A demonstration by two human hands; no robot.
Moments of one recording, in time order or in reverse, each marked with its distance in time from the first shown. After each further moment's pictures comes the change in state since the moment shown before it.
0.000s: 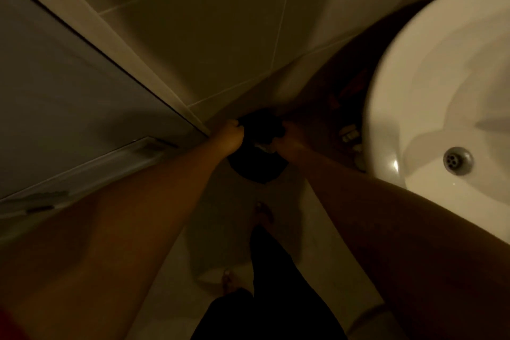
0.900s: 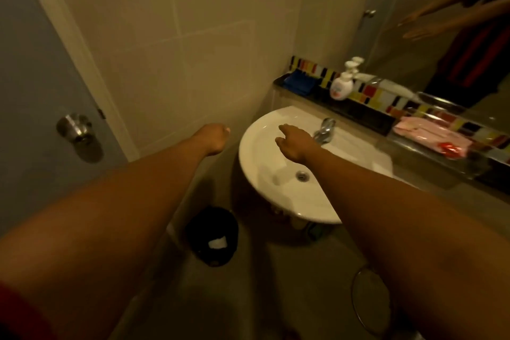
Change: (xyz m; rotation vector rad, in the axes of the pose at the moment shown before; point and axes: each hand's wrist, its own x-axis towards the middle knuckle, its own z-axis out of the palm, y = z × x) left_hand -0.432 0.141 -0.052 0.680 0.340 0.781; right_hand -0.460 0.040 -0.169 -0.258 0.705 -0.282
